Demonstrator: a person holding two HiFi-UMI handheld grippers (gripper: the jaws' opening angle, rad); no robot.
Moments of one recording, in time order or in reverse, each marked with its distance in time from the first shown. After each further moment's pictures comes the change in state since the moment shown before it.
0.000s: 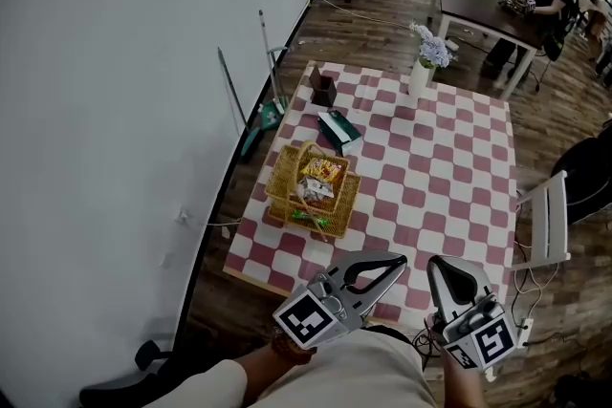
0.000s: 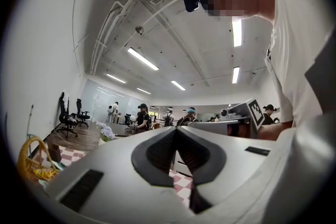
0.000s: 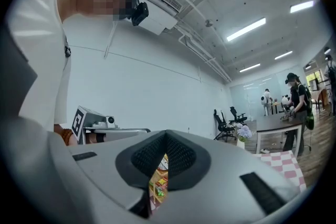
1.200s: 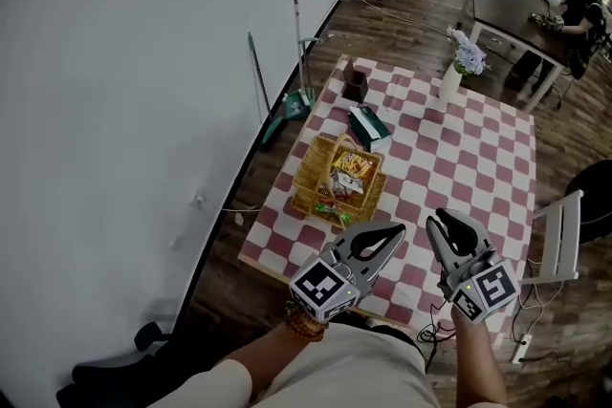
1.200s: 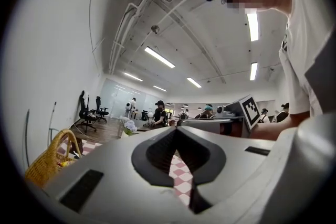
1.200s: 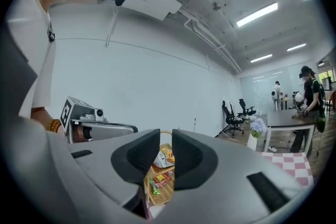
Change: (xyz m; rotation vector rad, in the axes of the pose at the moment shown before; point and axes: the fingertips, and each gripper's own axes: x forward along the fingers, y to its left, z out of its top) left arm -0.028 0.081 -0.022 0.036 -0.010 0.169; right arm 0.095 -0.015 -0.038 -0.005 0.112 0.102
